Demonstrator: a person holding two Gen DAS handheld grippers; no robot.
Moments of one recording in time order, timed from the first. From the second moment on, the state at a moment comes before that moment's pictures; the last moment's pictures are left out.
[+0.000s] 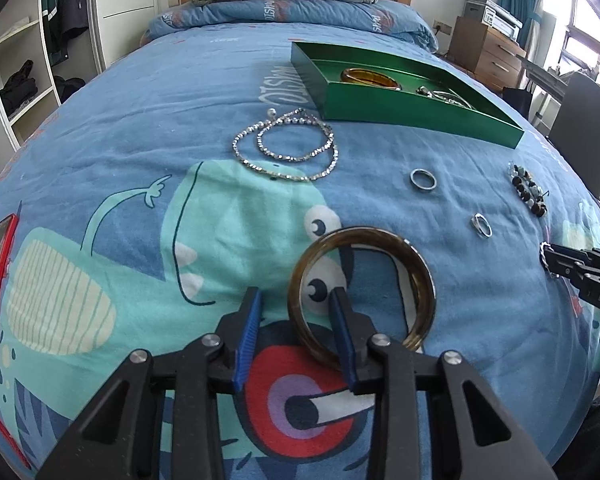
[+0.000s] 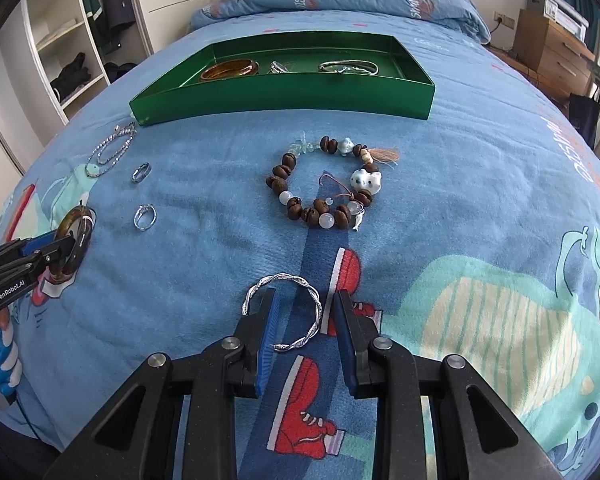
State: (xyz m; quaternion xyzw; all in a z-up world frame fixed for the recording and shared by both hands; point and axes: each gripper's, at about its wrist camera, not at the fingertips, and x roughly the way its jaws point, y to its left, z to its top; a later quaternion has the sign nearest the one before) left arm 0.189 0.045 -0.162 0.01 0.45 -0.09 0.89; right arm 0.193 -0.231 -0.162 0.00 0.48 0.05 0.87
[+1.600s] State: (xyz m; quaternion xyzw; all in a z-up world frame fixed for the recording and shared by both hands) left arm 0.161 0.046 -0.096 0.00 0.40 -0.11 0.91; right arm 0.144 -0.210 -0.087 0.03 0.37 0.02 0.93
